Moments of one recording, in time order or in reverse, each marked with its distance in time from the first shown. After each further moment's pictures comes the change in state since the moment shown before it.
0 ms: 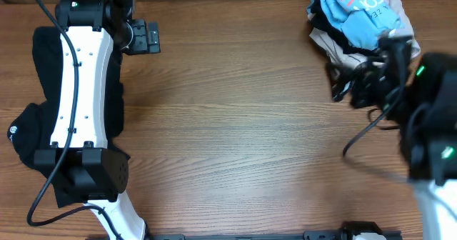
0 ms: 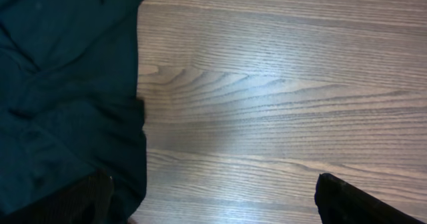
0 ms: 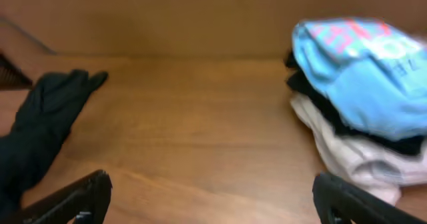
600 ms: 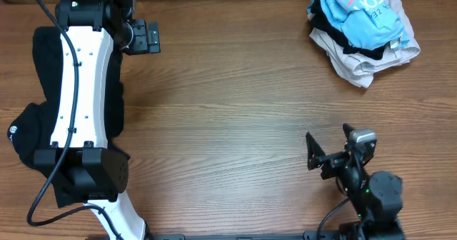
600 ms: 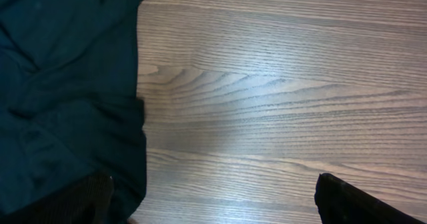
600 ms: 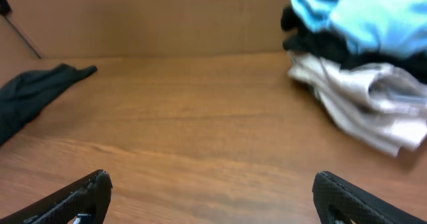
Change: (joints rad) left arm 0.000 0.000 0.000 0.000 0.000 0.000; right arm 0.129 -0.849 -1.059 0.513 0.171 0.074
